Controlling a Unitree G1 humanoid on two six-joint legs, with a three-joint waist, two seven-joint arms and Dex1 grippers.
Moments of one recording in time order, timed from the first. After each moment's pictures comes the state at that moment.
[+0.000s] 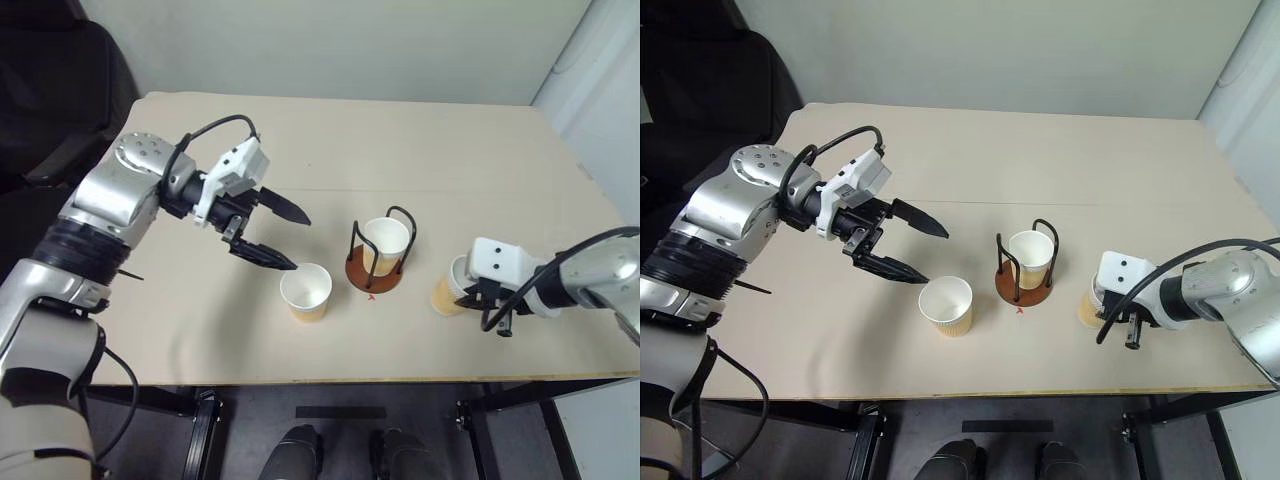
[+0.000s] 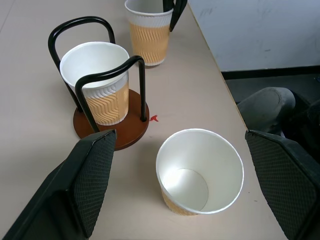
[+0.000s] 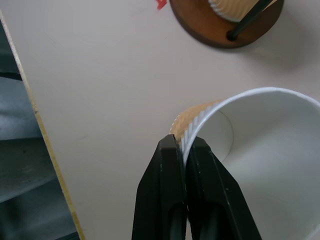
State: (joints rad) left arm -1.15 0.96 -0.58 0.40 -0.65 0.25 -1.58; right arm -0.50 -1.22 0.21 -0.54 0.35 0.91 1.05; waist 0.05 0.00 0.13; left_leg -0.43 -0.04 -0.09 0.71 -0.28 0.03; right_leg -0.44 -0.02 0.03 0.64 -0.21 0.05
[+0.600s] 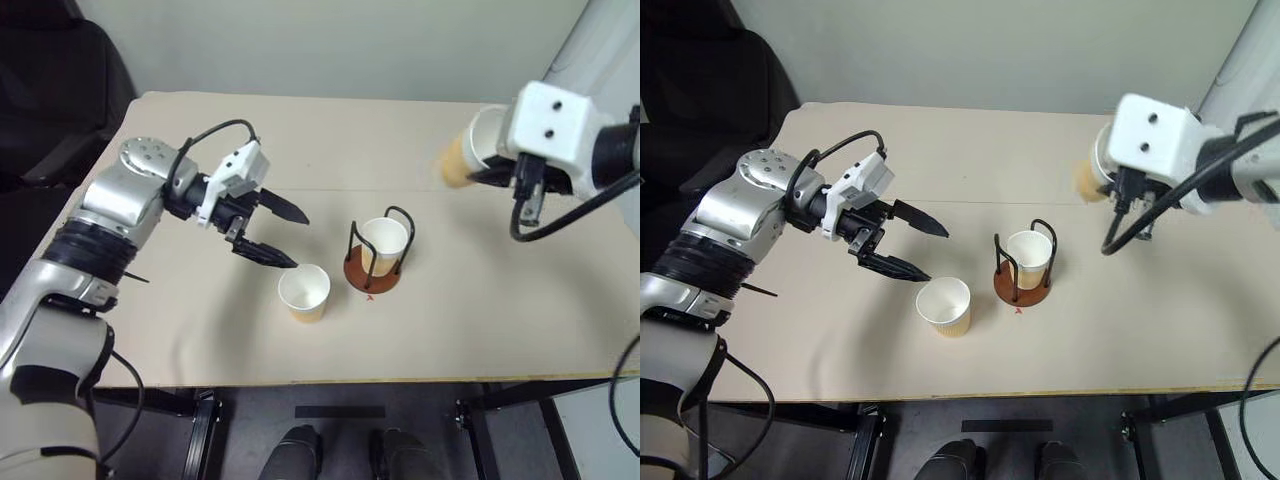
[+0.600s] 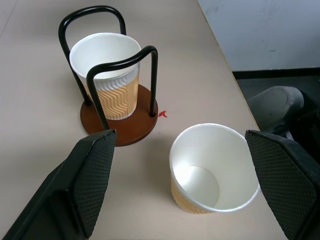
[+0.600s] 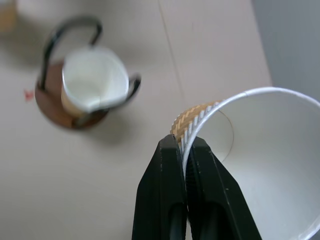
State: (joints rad) left arm -1.15 0.92 -0.58 0.47 -0.61 0.22 -1.58; right arm -1.10 -1.17 0.25 -0.45 0.24 0.87 1.13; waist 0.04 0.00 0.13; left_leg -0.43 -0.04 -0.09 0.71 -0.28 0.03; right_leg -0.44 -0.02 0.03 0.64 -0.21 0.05
